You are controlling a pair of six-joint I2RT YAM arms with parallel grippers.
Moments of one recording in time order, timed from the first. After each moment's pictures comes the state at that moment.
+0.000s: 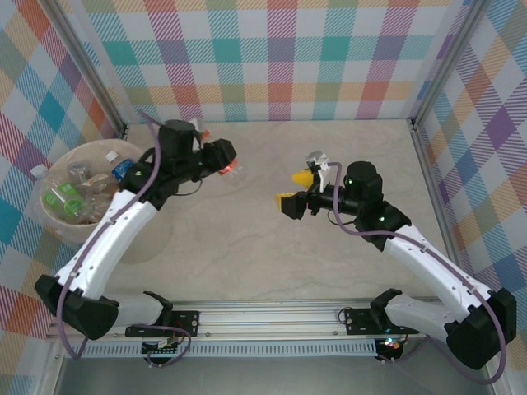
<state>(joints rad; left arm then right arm) -0.45 1.27 1.49 -0.76 0.04 -0.74 0.57 1.05 0.88 -0.05 -0.54 0.23</state>
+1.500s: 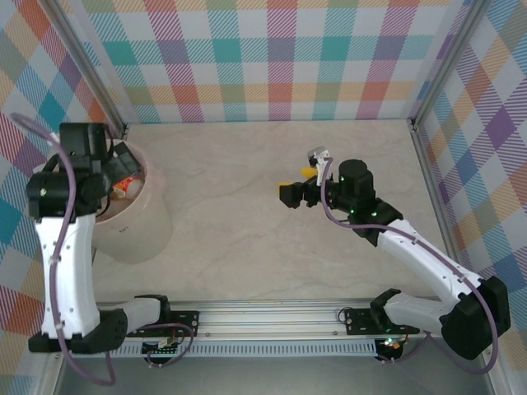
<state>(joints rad) -0.02 1.17 1.85 -1.44 -0.42 -0.52 0.57 1.13 0.88 -0.05 -0.34 0.25</state>
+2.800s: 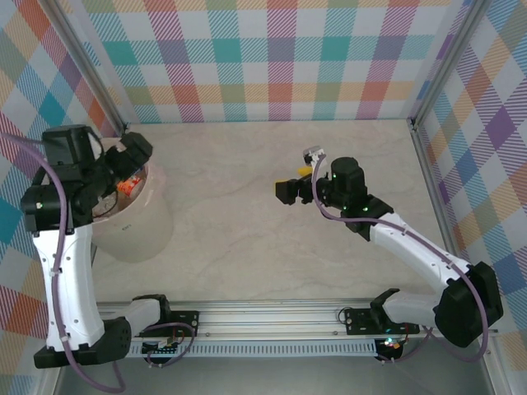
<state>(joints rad) 0.02 1.13 1.77 -1.24 0.08 -0.63 0.57 1.20 0.89 0.00 -0.29 0.28</state>
